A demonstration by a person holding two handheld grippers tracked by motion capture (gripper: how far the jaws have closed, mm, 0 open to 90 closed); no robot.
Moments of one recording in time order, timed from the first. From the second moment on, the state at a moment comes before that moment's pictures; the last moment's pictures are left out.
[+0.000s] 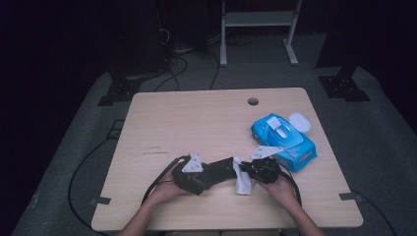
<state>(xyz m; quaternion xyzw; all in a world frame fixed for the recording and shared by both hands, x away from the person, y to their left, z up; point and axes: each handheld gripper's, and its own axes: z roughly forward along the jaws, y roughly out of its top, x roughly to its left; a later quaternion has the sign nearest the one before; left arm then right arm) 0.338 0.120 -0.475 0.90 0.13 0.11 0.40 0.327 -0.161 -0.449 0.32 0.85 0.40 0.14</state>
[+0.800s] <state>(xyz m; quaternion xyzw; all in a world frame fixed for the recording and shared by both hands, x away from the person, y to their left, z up) 0.338 0.119 -0.475 0.90 0.13 0.11 0.40 0.340 -0.147 -0.447 0.32 0.84 0.40 0.16</state>
